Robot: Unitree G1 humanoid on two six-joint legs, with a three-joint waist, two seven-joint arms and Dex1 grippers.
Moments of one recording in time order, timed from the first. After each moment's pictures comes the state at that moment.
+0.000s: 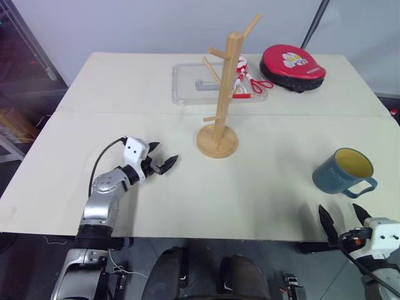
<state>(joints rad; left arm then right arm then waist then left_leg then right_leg) -0.35 0.35 0.05 0.22 -0.25 0.15 -0.72 0.50 -0.31 -0.50 -0.21 0.37 -0.10 0.47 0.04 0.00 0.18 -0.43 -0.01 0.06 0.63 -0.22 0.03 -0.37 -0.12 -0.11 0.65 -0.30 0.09</state>
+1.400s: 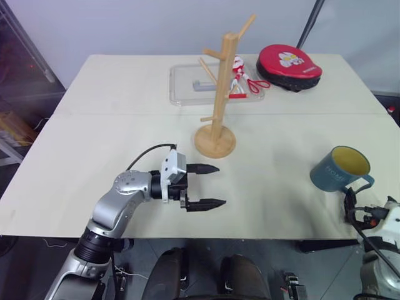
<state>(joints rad) -0.32 0.41 -0.21 -0.22 -0.47 0.36 -1.11 0.33 -0.26 -0.56 -0.20 0.28 -0.04 0.12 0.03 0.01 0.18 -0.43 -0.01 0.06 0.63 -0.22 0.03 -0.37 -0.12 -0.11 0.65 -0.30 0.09</state>
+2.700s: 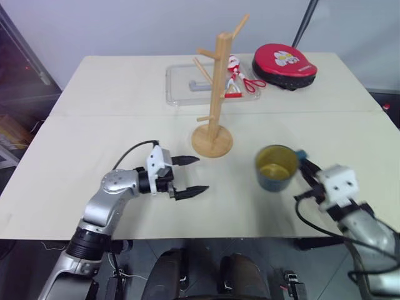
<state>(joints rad) -0.32 0.48 -0.10 -0.04 -0.41 0.20 -1.04 0.05 -0.65 -0.22 -0.55 0.18 0.20 0.45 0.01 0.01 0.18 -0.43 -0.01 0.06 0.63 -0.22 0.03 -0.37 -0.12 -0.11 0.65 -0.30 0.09</state>
